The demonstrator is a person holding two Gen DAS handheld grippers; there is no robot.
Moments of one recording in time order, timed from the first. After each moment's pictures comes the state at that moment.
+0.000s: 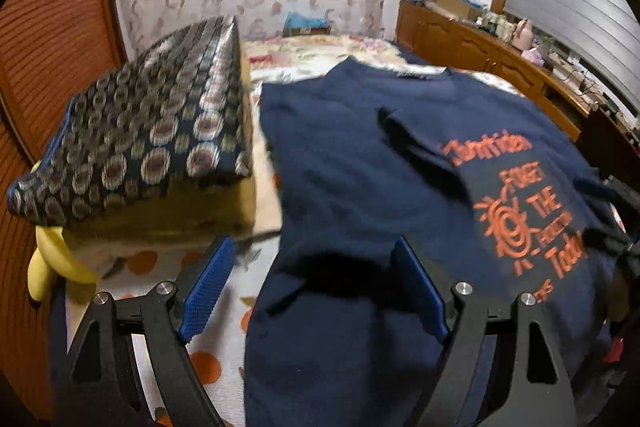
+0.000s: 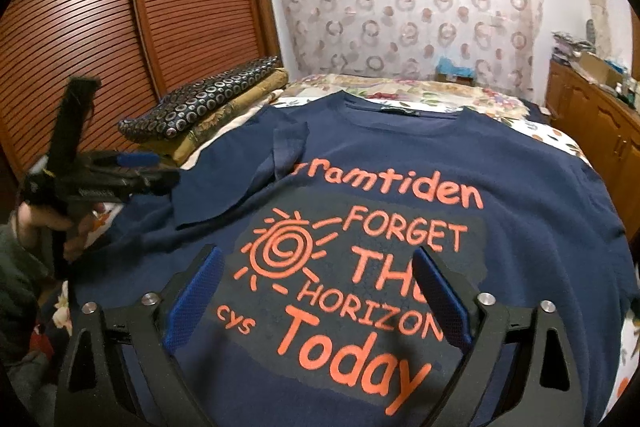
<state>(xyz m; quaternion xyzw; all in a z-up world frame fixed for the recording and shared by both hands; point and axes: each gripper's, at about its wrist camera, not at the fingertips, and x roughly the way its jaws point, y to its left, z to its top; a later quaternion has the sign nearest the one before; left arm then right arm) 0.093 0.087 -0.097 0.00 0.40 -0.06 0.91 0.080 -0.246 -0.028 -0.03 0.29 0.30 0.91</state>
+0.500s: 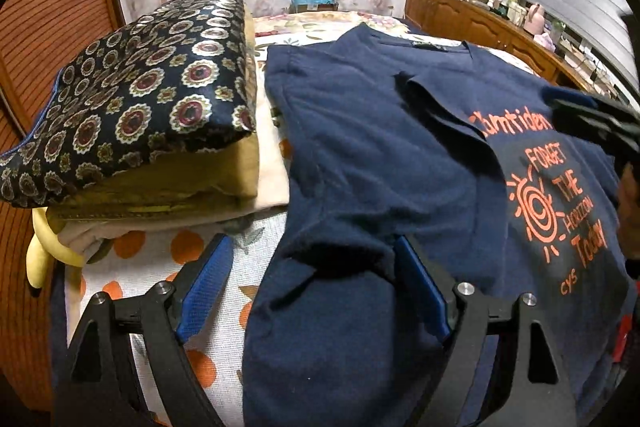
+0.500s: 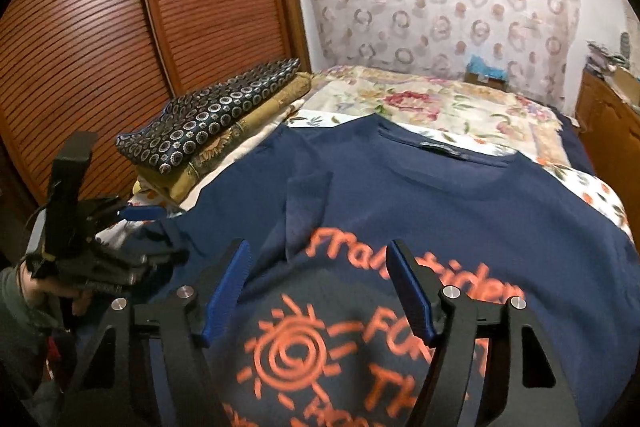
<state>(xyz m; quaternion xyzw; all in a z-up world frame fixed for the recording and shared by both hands) 0.105 0.083 -0.119 0.01 0.44 -0.05 0.90 0.169 -0.195 -0.009 -0.06 0.32 0.34 0.88</state>
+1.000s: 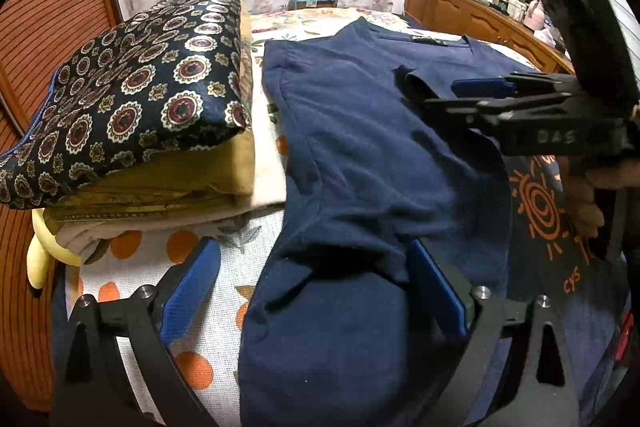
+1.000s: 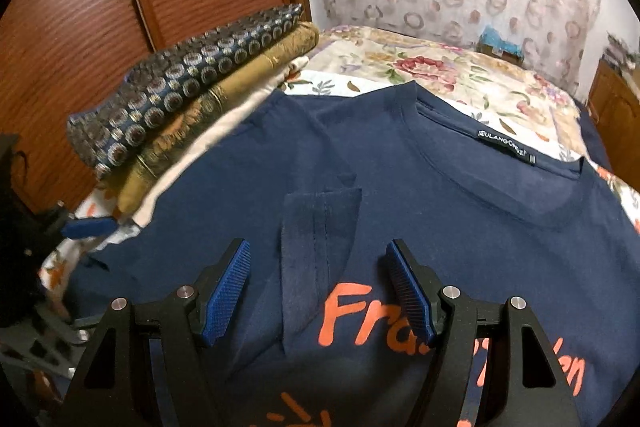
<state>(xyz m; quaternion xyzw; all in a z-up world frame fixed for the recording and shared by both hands) 0.108 0.080 -0.121 0.01 0.44 -0.05 0.90 0.250 -0.128 -0.043 -0.11 0.38 0.33 0.86</state>
